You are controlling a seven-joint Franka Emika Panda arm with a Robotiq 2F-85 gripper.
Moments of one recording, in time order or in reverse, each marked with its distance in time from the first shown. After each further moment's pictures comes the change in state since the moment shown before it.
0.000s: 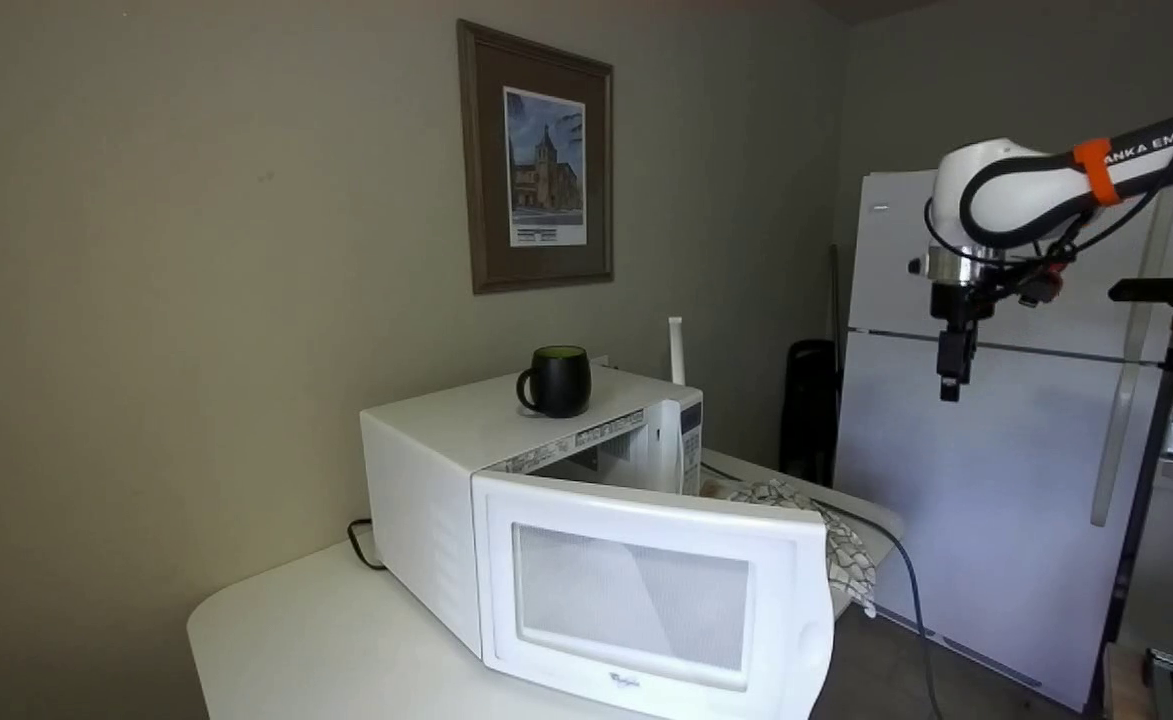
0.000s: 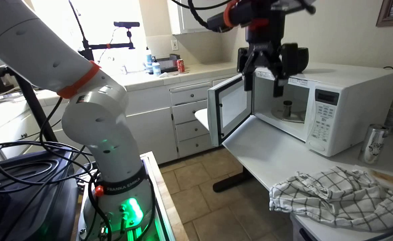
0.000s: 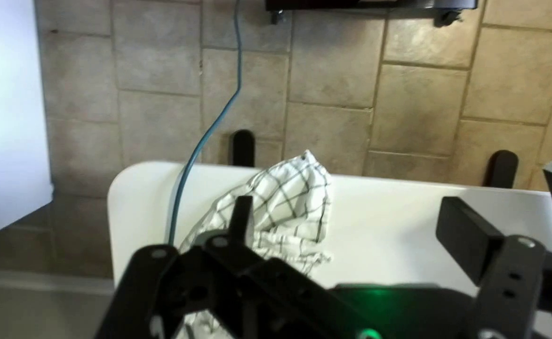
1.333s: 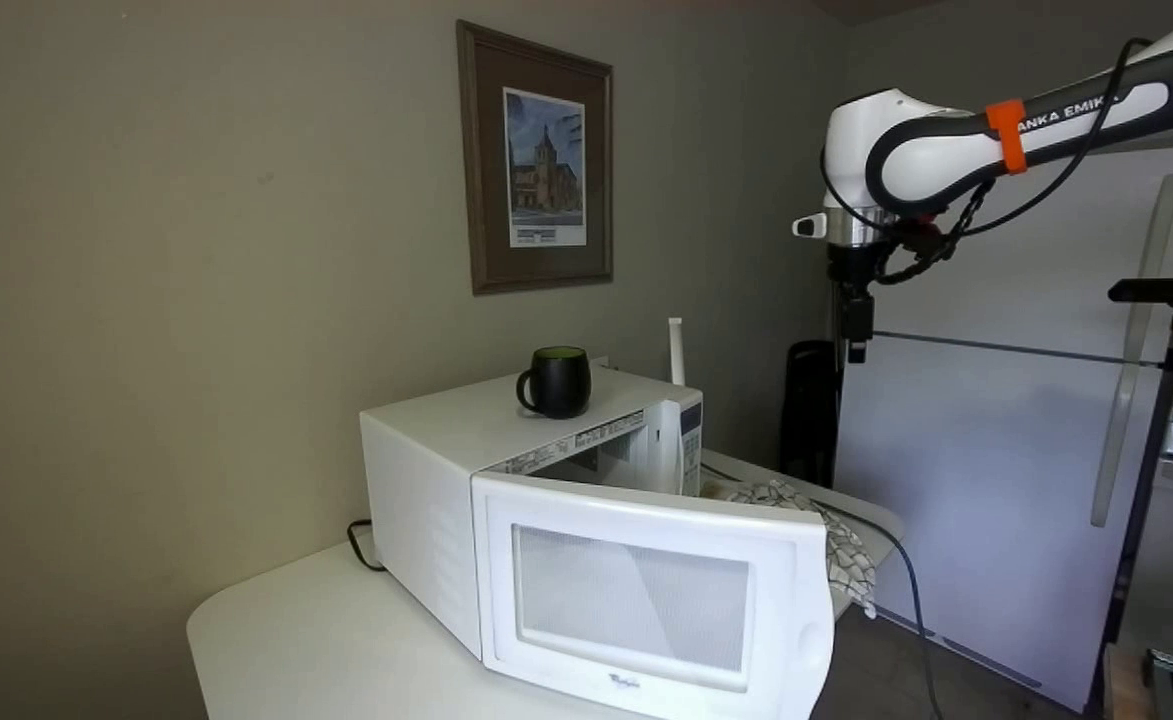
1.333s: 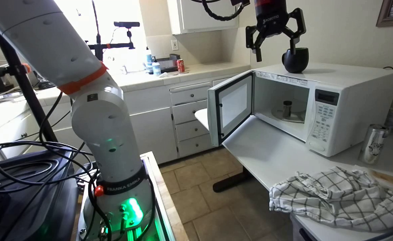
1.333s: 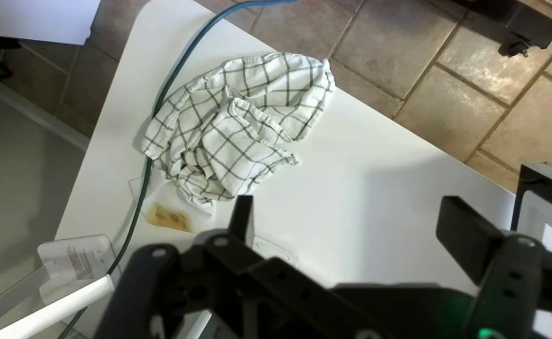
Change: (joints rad) arm 0.172 0.225 0.145 0.304 -0.054 -0.032 -0.137
